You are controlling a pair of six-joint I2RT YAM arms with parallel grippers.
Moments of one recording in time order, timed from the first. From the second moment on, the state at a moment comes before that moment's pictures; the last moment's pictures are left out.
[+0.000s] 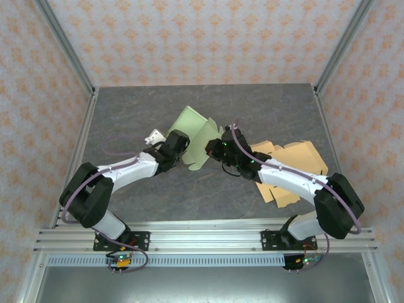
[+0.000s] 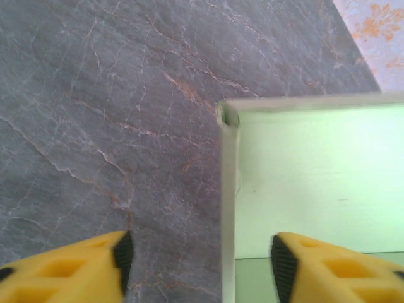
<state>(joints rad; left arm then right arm) -0.58 1.53 0.87 -0.19 -0.47 -1.38 0.75 1.41 0.88 -0.03 0.01 1.02</state>
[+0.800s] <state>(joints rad) -0.56 1.01 0.66 -0.23 -0.59 -0.87 0.67 1.53 1.45 -0.94 0.10 -0.34</state>
